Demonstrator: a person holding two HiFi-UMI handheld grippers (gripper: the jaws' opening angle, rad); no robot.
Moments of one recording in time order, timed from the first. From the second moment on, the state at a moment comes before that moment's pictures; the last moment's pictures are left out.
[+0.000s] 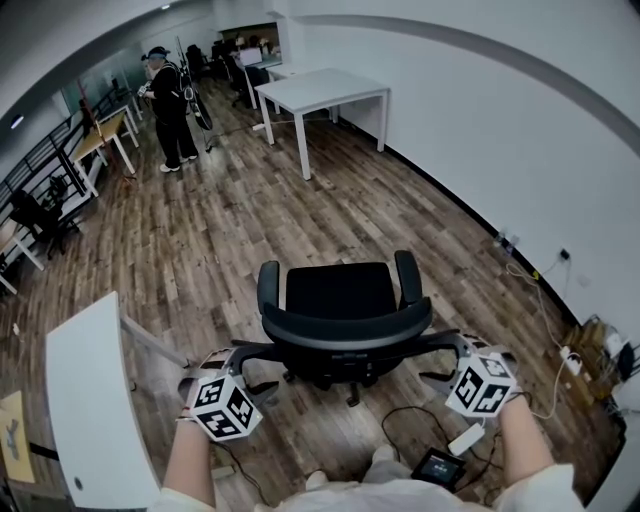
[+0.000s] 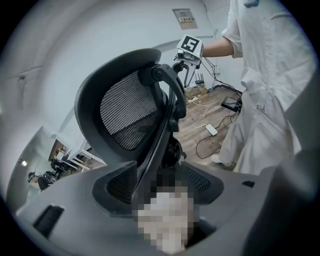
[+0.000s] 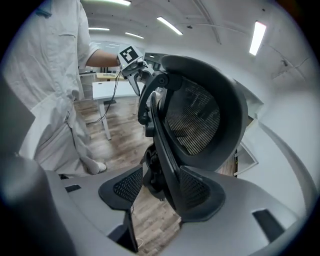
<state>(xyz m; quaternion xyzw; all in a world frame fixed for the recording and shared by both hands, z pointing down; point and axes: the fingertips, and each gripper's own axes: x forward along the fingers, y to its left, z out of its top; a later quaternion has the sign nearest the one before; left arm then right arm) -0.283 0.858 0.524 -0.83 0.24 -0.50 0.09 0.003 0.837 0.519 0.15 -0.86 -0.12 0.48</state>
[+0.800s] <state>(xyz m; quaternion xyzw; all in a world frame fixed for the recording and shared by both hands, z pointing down) -0.299 0.823 0.571 -0.77 0.18 -0.61 0.07 0.025 0.796 0.560 0.08 -0.79 -0.11 0.60</state>
